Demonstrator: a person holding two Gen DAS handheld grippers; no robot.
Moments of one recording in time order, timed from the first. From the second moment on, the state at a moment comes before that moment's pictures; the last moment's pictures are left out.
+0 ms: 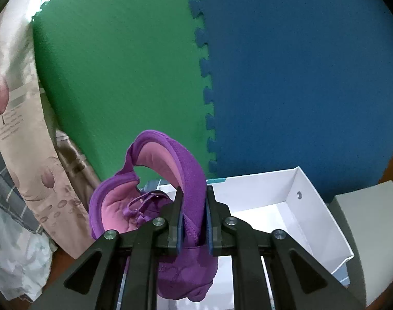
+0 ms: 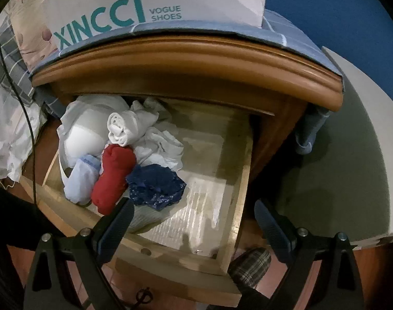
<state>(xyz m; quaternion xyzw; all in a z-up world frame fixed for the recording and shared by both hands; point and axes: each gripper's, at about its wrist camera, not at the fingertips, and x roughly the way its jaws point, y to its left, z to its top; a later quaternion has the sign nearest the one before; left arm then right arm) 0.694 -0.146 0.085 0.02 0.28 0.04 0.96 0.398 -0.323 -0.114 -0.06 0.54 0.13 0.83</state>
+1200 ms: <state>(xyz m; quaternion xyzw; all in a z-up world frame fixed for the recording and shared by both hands) 0.686 -0.131 0.043 0.06 0.36 0.04 0.93 0.394 -0.316 -0.127 -0.06 0.56 0.15 0.81</state>
